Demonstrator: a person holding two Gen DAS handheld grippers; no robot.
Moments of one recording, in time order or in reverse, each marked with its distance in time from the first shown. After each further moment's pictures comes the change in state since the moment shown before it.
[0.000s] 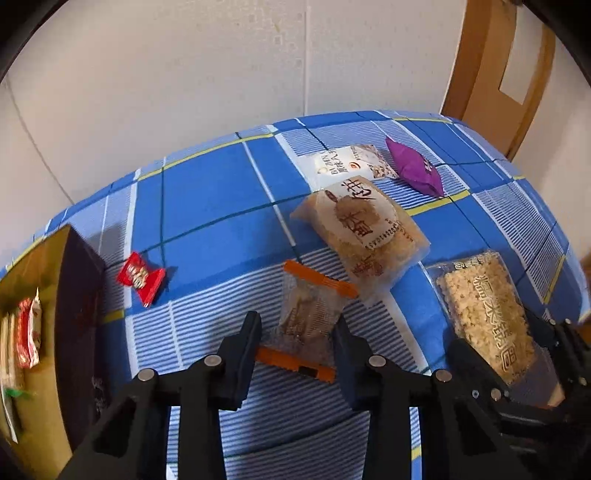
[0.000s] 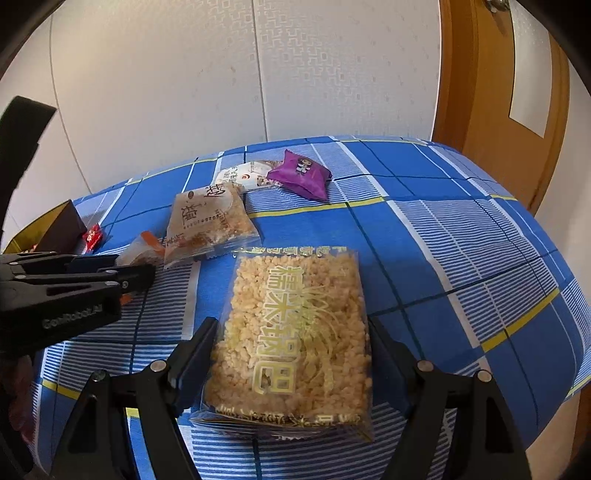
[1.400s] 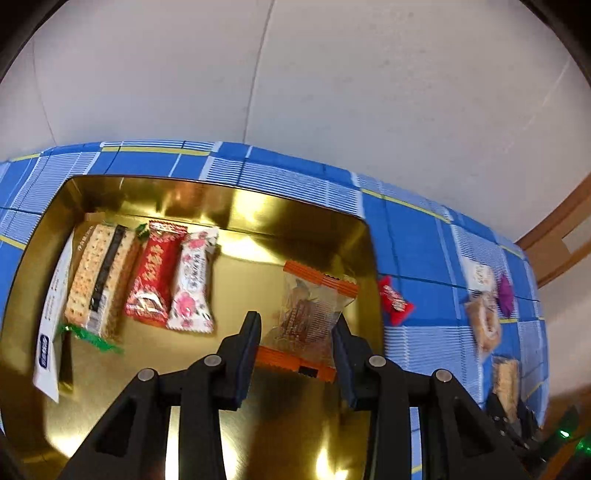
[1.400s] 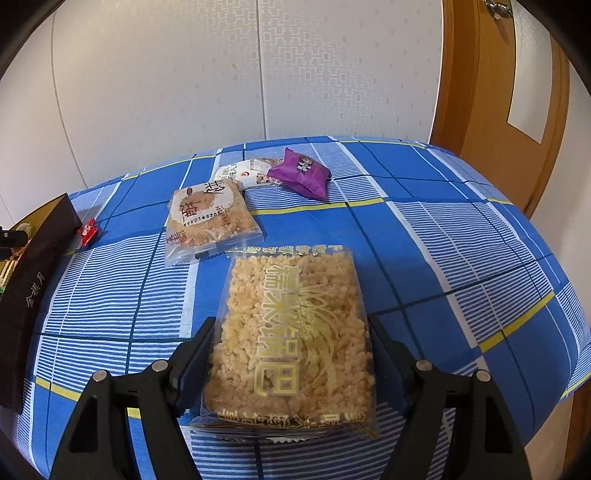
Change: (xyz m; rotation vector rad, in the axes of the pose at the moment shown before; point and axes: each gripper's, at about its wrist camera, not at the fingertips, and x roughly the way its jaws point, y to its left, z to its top) left arm -0.050 0.209 -0.023 -0.488 -0.004 0.028; right arm 0.000 0.002 0.001 -0.016 0.001 -0.031
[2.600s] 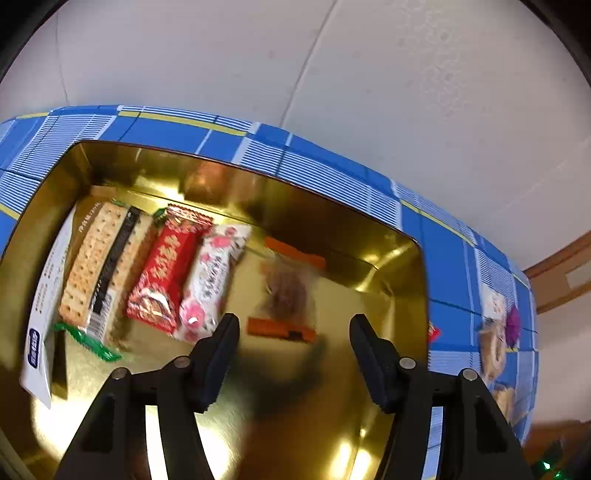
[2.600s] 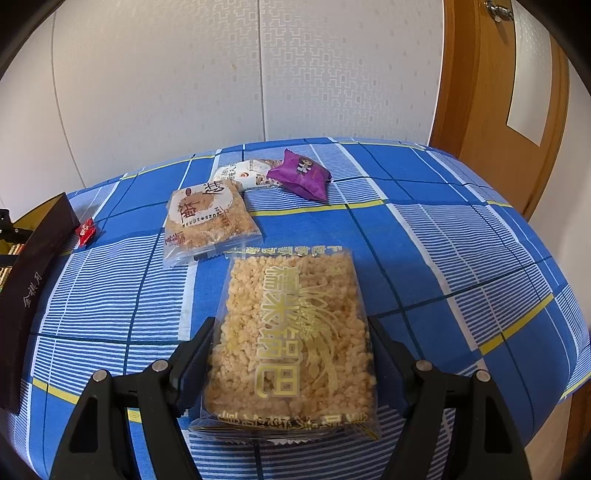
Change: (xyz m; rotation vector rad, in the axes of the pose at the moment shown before) left arm 0.013 0.033 0.007 -0.126 0.043 -0.027; right arm 0.002 0.001 0.001 -0.006 -0.004 -0.010
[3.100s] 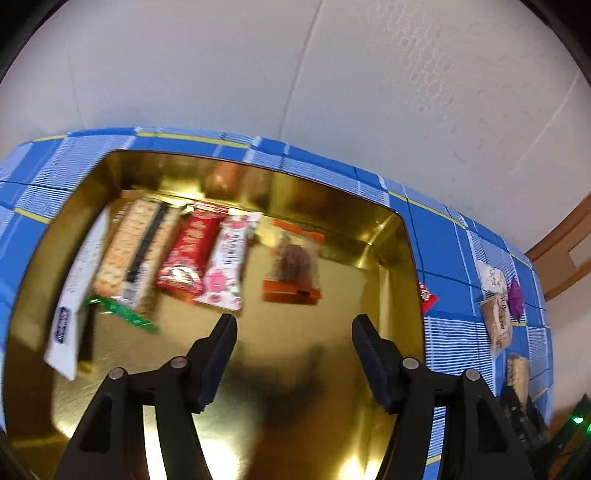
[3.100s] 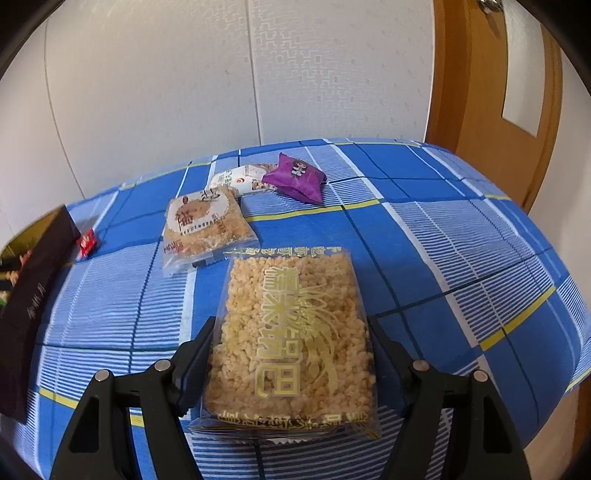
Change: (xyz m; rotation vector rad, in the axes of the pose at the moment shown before) left arm -0.039 0.001 -0.045 0.076 -0.117 0.066; right arm -0.003 -0.008 0.001 0.063 -0.011 0.035
